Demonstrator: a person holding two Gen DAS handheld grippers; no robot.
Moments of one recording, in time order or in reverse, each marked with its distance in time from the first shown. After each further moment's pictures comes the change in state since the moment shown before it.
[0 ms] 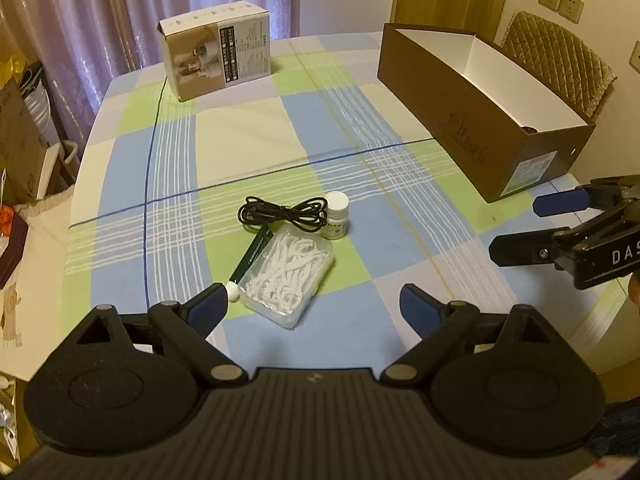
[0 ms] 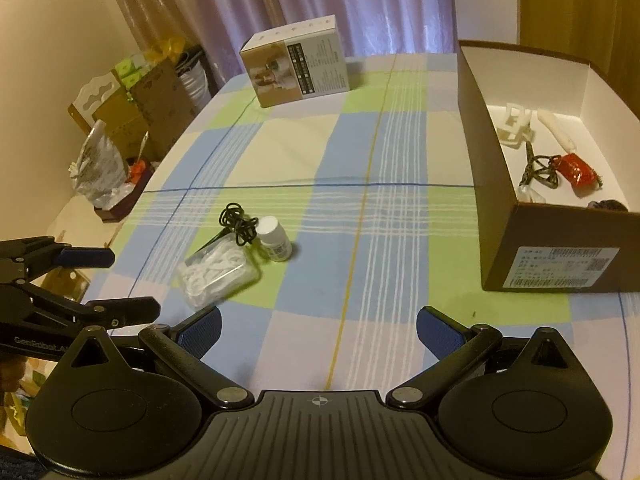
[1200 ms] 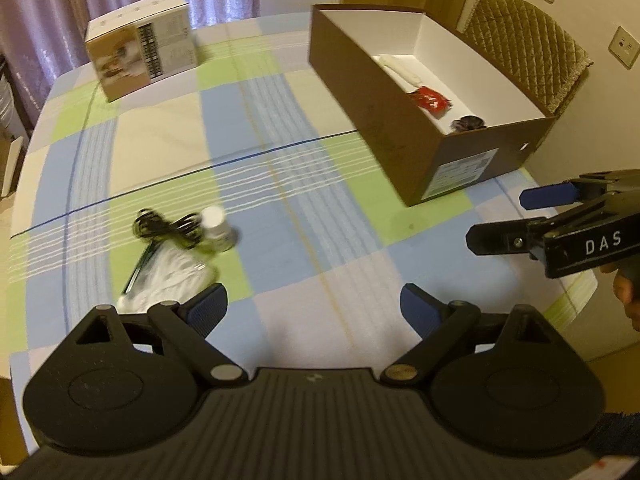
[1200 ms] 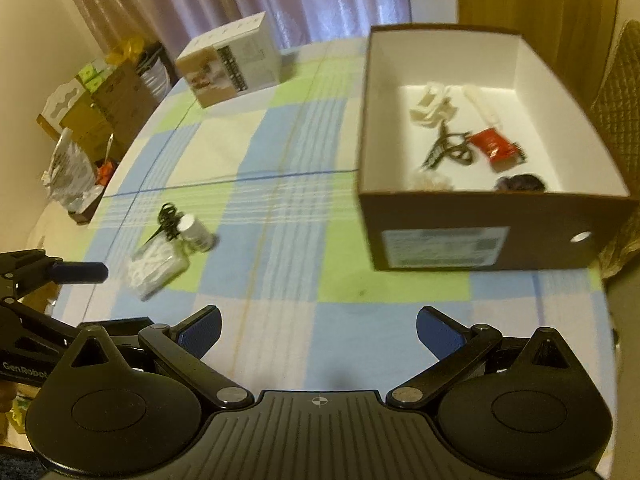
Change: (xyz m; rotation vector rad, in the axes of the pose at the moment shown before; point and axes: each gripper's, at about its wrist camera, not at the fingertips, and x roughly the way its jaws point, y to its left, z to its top) left arm 0.010 -0.090 0.036 -0.009 0.101 -0.065; right arm -0.044 -0.076 0.009 0.066 0.072 -0.052
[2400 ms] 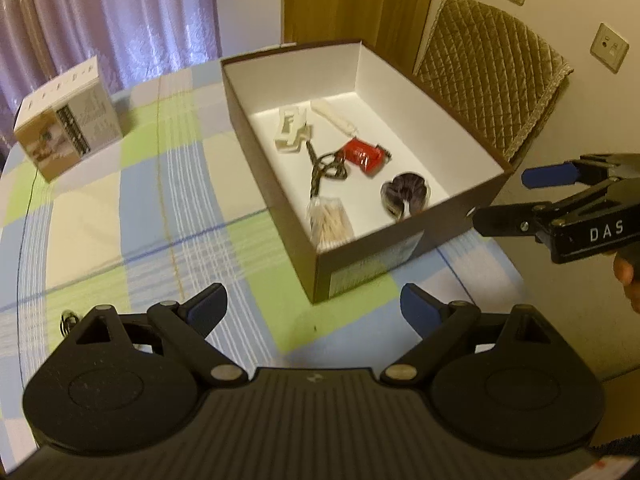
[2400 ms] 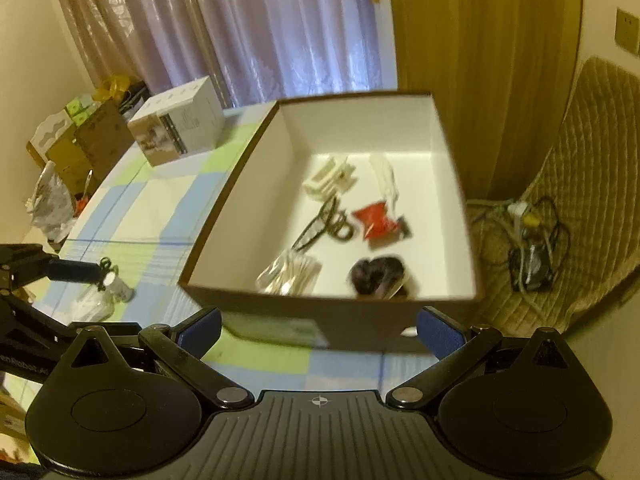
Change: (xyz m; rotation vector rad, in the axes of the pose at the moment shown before) left arm 0.038 -0.124 0.087 0.064 -0.044 -0.008; right arm -0.056 -0.139 0.043 -0.046 -0.124 -0.031
